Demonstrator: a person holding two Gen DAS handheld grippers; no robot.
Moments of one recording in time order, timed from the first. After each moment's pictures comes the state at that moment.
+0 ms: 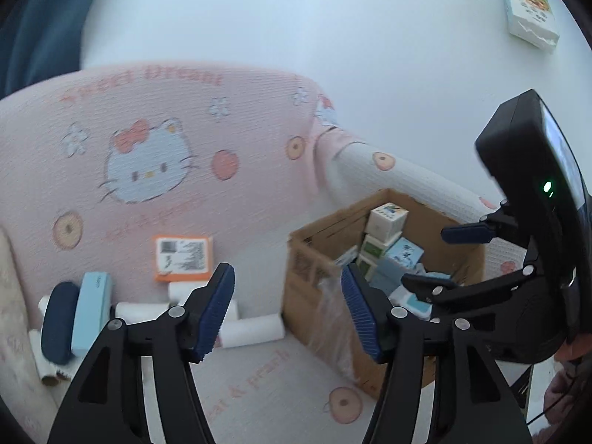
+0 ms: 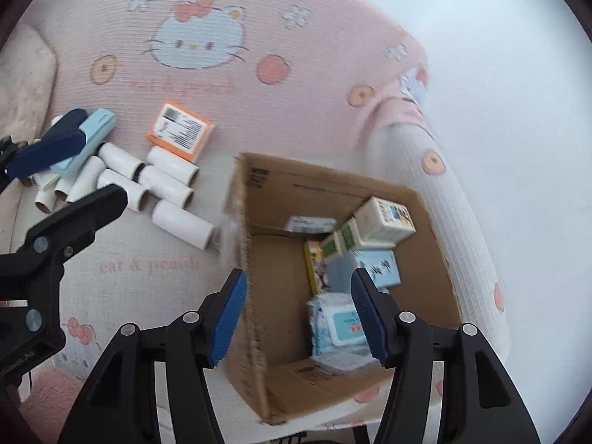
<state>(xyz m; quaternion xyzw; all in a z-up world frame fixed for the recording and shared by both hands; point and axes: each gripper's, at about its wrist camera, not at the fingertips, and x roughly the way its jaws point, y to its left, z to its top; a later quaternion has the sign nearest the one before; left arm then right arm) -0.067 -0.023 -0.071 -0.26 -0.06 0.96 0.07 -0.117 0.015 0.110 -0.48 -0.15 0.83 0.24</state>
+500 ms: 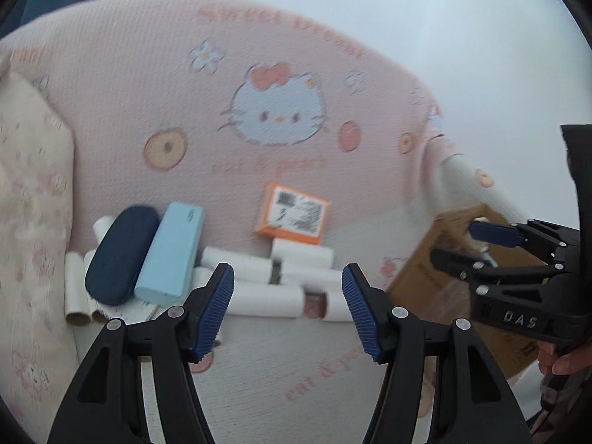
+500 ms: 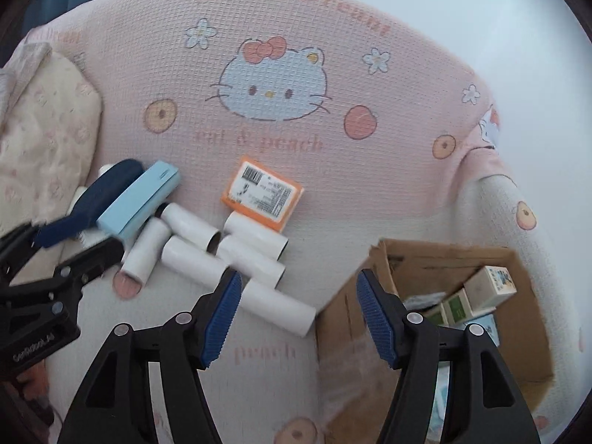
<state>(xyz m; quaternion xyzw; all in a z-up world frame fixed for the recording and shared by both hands) -0.075 -0.146 -0.138 -0.30 -0.15 0.94 -0.05 -0.193 -0.031 0.062 -0.39 -0.11 0.91 0.11</state>
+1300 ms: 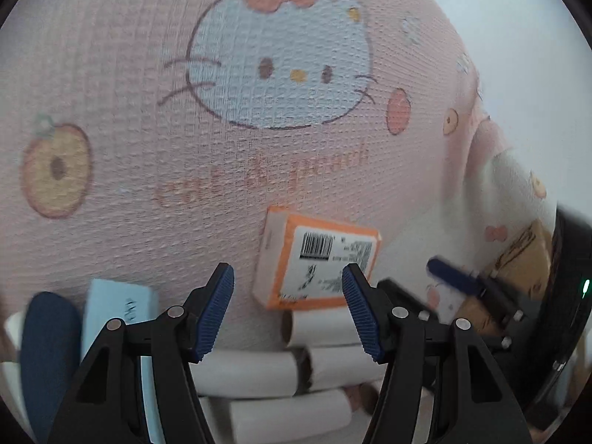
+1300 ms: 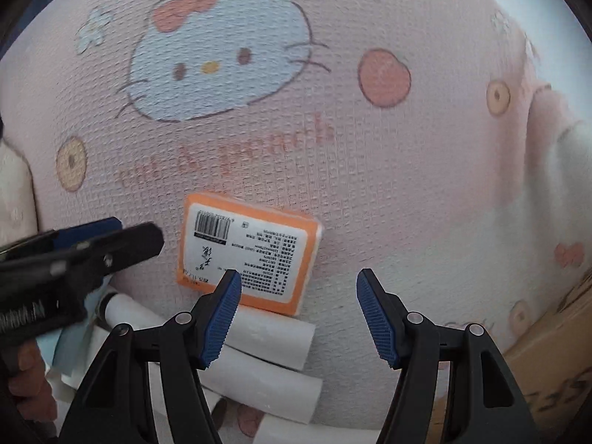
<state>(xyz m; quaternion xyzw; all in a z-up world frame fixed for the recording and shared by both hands) -0.276 -0.208 -0.188 -0.39 -0.18 0.90 0.02 -0.352 0.017 -0.040 -0.38 0.01 0.92 0.07</state>
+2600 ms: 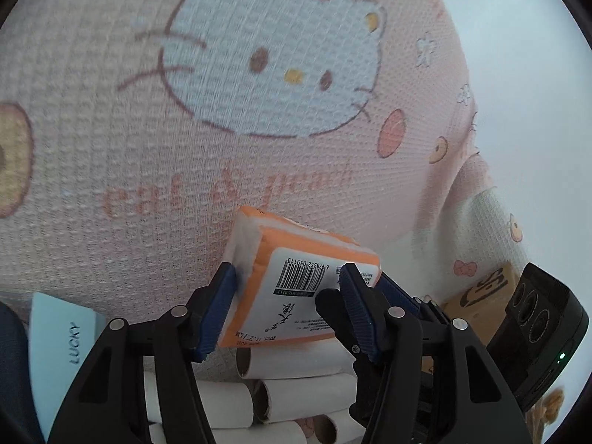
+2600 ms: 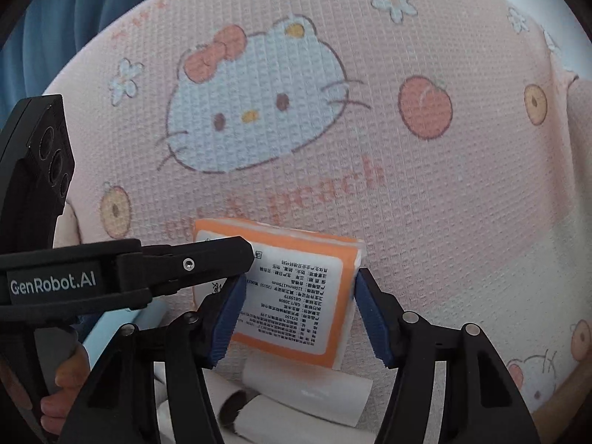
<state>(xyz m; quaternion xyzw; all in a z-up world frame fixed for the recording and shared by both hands) -0.305 -0.191 -0.182 -0.36 -0.23 0.90 0.07 -0.359 0.024 -0.052 -0.29 0.06 0.95 -0.13</state>
